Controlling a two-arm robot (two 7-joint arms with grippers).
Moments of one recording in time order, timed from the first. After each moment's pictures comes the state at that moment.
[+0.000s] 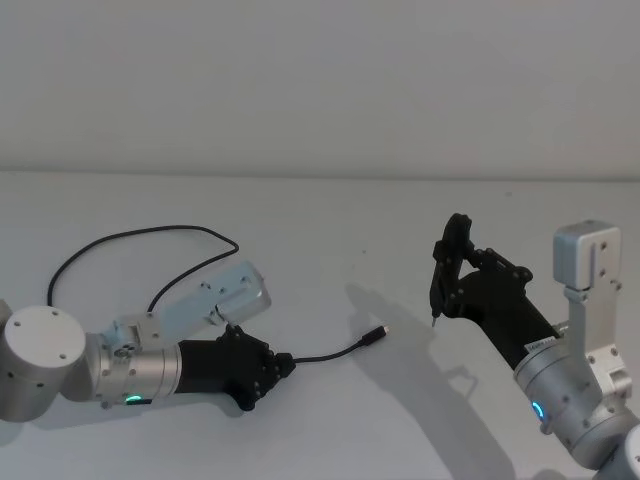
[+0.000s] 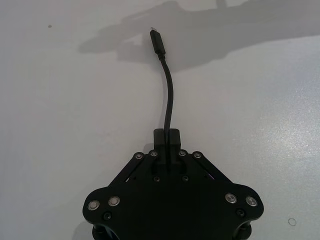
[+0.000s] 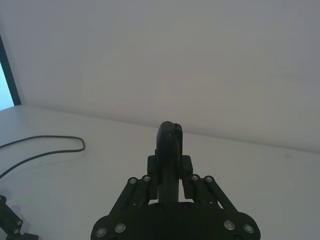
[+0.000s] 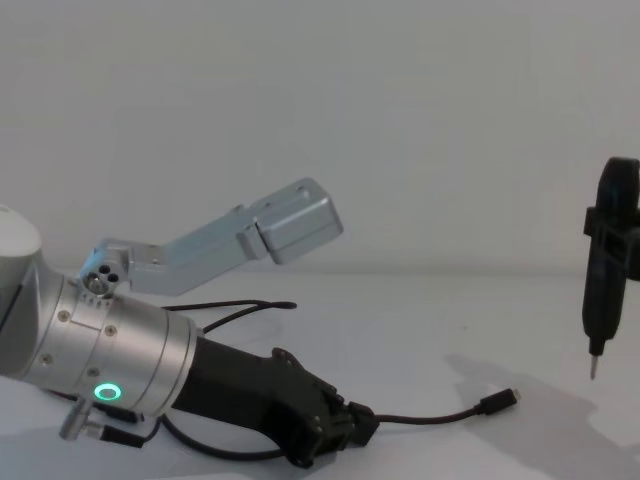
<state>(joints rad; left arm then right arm) -0.61 0.45 0.77 -1.33 -0.24 0.21 -0.75 -0.01 0.34 -0.22 -1.77 0.29 0.03 0.07</state>
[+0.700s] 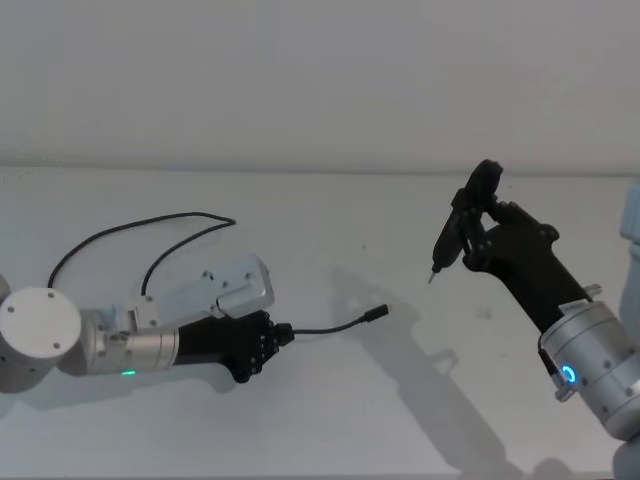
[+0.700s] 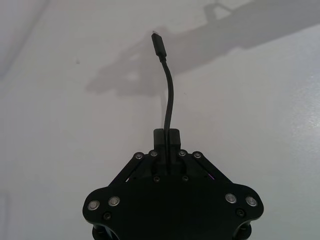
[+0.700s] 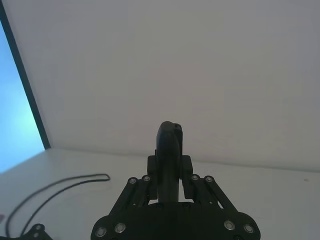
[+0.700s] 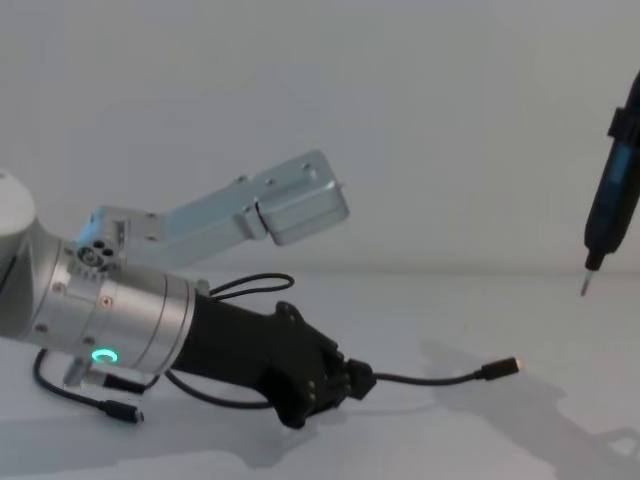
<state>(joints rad) -0.65 0.47 0.80 -1.34 -0.13 0.07 -0.73 -0.03 0.32 -0.14 -1.87 0.44 0.05 0.14</state>
